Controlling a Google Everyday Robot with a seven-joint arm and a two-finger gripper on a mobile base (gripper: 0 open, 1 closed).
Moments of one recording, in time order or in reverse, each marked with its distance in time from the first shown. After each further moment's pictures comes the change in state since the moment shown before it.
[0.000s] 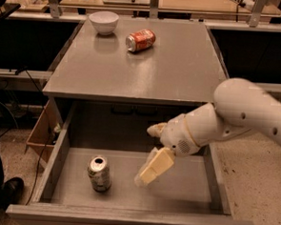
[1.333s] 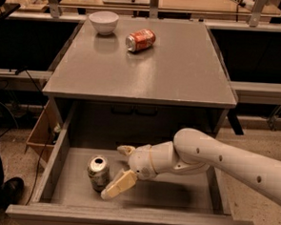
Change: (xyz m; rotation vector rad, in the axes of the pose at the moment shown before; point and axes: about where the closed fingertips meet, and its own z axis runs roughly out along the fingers) arm 0.021 -0.025 0.150 -0.067 -0.256 -0.013
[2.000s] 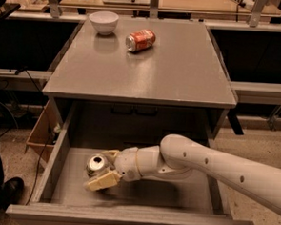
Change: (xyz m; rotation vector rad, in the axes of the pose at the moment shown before) arm -0.017 0.002 0.045 -0.023 -0.107 0.002
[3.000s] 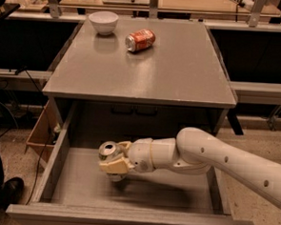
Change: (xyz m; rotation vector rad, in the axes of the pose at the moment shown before) arm -0.029 -0.010 -0.044 0.091 -0.027 0.005
